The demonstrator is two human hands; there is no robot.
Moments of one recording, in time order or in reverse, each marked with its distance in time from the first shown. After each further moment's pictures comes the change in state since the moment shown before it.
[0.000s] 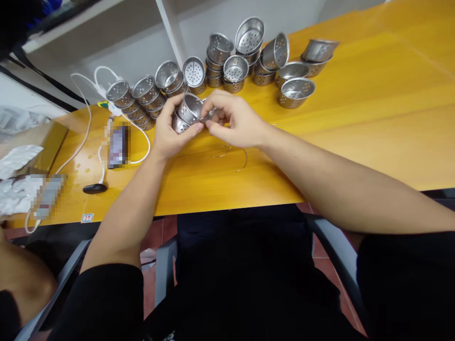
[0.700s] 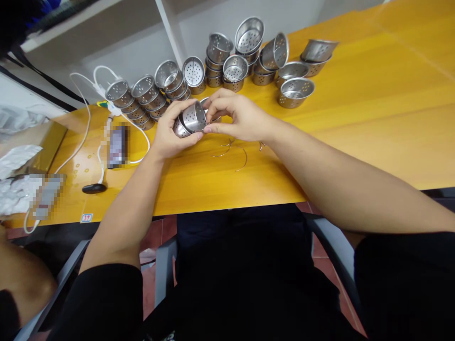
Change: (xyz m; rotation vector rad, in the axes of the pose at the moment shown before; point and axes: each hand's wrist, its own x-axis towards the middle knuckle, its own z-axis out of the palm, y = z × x) left_hand 0.002 0.025 -0.015 -0.015 -0.110 0.013; right_hand 0.005 0.013 -0.024 -0.144 -0.055 0.038
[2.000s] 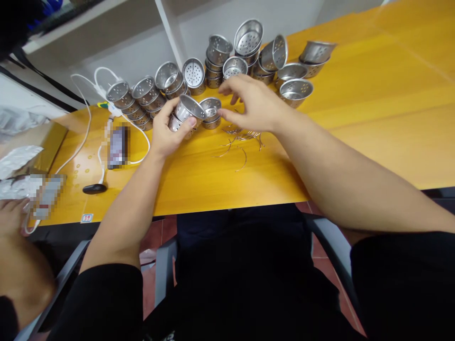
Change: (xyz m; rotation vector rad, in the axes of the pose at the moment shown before) left_hand 0.000 -0.004 0.002 0.008 0.119 -0.204; right_hand -0.005 0.013 -0.039 -0.156 0.089 0.163
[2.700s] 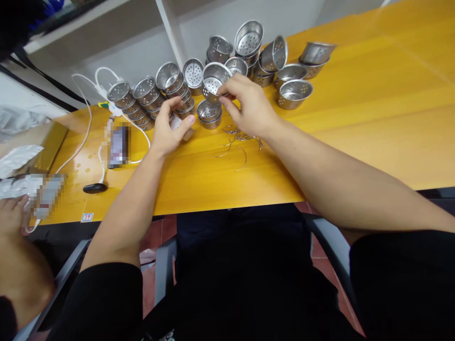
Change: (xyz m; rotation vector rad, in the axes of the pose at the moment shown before) left_hand 0.001 -0.026 0.002 -0.018 0.053 -0.074; right_hand 0.002 -0.004 0.026 0.000 0.159 -0.086
